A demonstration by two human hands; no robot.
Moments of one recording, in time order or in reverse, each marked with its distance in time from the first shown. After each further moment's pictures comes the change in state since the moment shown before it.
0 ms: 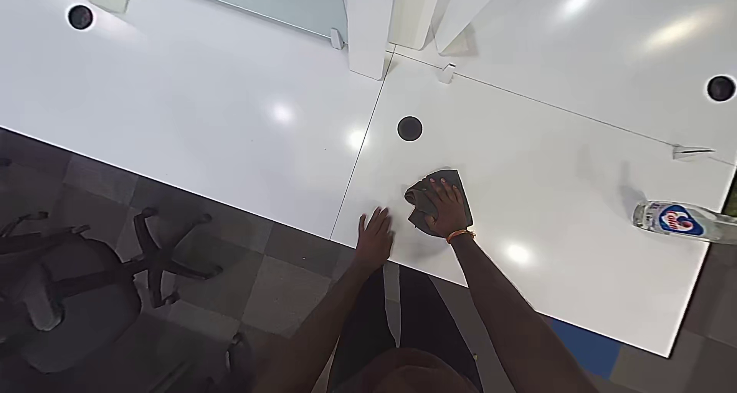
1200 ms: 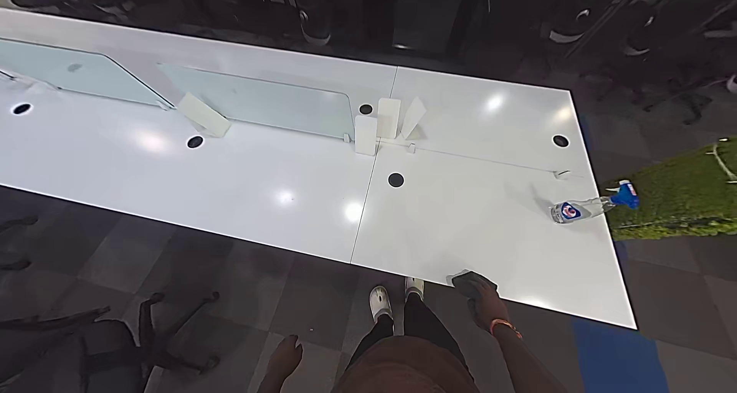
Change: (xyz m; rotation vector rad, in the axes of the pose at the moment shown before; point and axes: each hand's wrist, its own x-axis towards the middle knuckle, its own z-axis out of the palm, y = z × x) left_hand -0.289 -0.171 -0.178 0.134 -0.689 -0.830; right_hand -0.283 -0.014 -0.023 0.187 -0.231 0.676
